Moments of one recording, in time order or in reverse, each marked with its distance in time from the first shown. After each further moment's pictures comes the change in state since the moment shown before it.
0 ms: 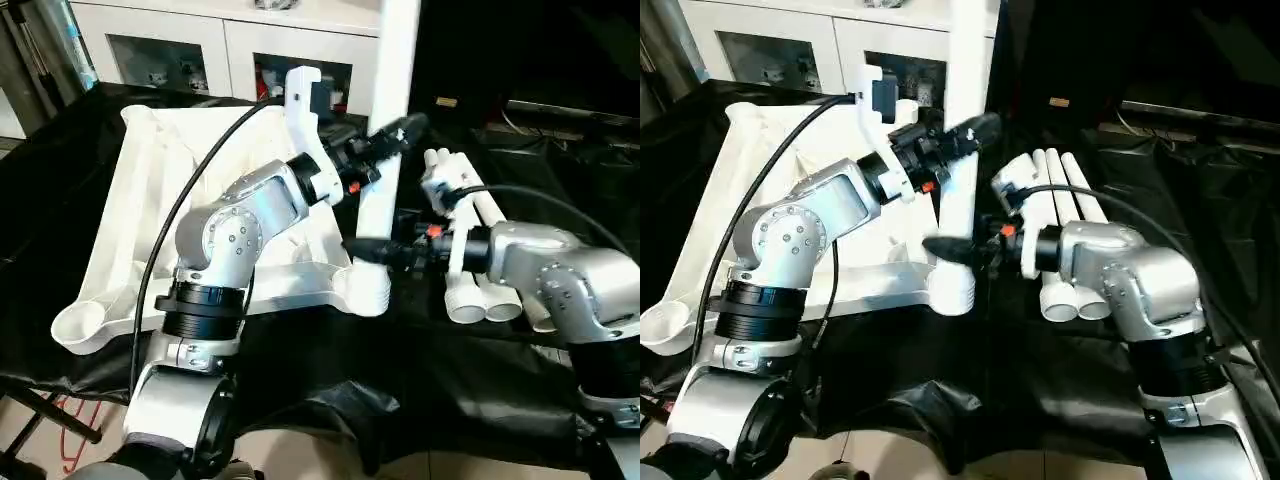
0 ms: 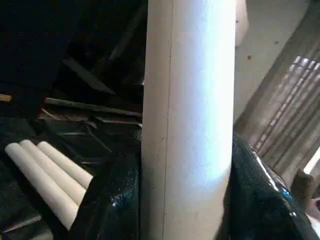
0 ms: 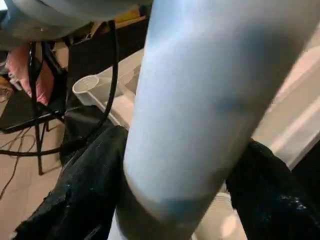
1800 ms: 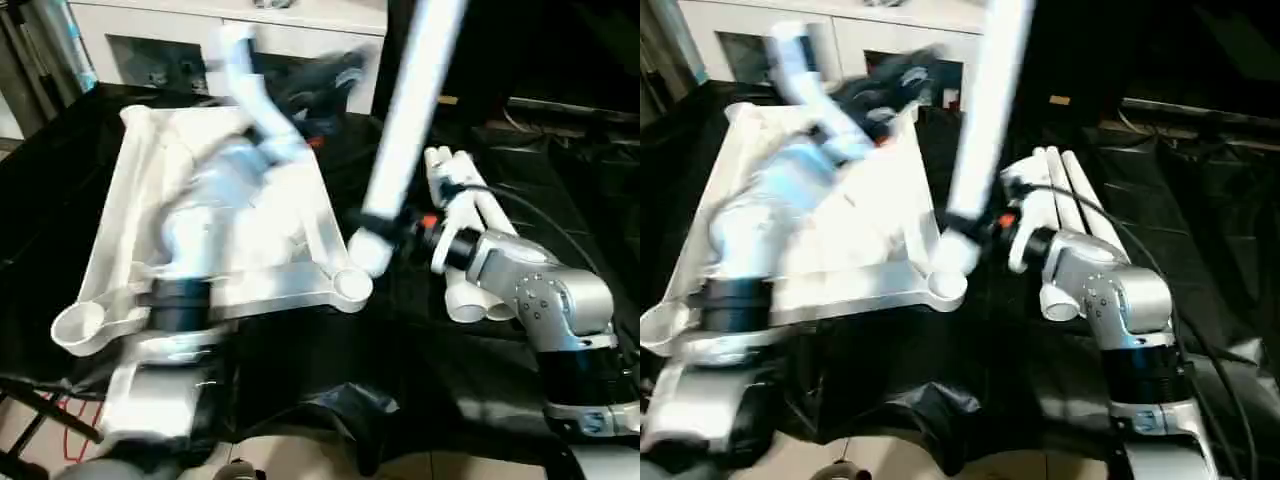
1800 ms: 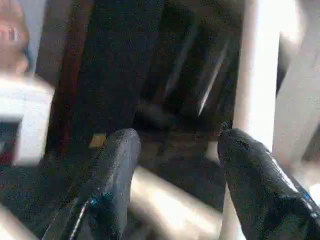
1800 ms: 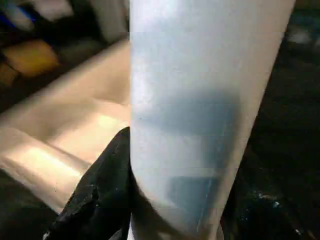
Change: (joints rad) left arm 0.130 0.222 0.025 -0.033 0.153 -0.245 -0.105; right arm 0.041 0.139 -0.120 0.116 -0.125 -0.190 -0.302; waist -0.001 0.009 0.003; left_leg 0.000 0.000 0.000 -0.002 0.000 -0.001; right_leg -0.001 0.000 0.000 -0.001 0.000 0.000
